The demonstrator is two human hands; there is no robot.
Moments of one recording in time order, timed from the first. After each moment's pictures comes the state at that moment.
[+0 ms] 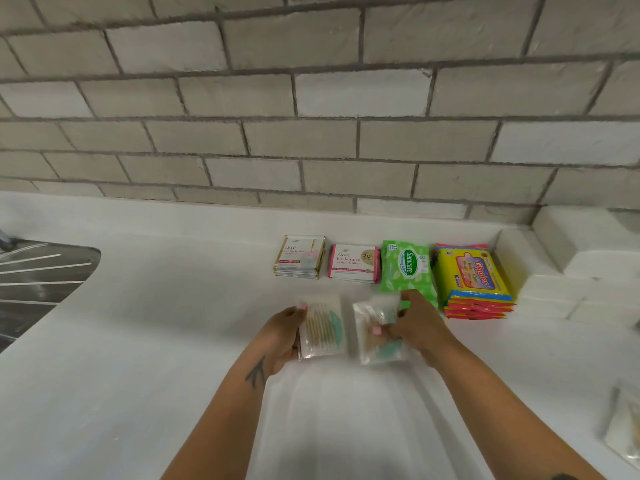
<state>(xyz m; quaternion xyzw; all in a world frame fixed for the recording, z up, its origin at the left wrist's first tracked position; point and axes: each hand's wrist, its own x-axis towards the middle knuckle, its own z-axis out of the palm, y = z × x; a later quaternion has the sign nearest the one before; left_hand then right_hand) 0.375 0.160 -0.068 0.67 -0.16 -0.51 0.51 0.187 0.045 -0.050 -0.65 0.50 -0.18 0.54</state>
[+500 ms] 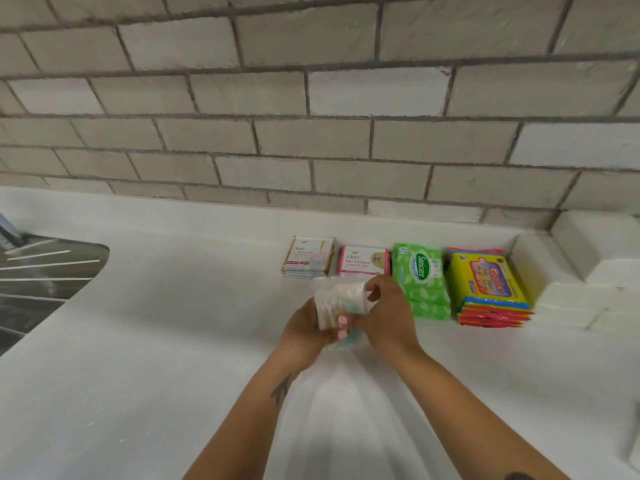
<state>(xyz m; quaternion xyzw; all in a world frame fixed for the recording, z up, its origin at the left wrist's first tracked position) 0.364 0.151 -0.080 0.60 -0.35 -0.43 0.58 0.243 0.070 -0.048 -0.72 0.45 -0.30 0.43</state>
